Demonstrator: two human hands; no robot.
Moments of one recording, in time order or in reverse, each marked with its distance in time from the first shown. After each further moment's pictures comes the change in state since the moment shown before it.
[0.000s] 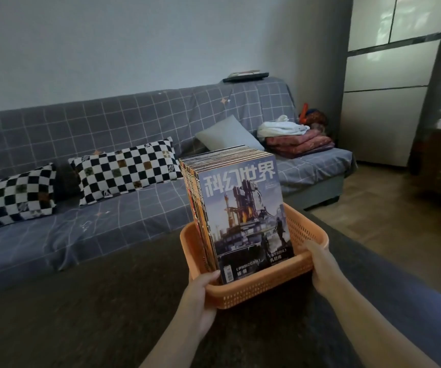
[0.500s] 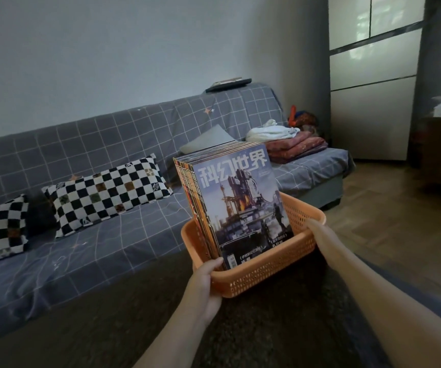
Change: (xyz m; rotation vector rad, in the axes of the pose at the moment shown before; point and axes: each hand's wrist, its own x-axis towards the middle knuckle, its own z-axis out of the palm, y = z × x) left_hand 0.118 0.012 0.065 0.042 -0.097 0.072; right_hand 0.144 -0.042 -0.021 -0.246 -0.019 -0.114
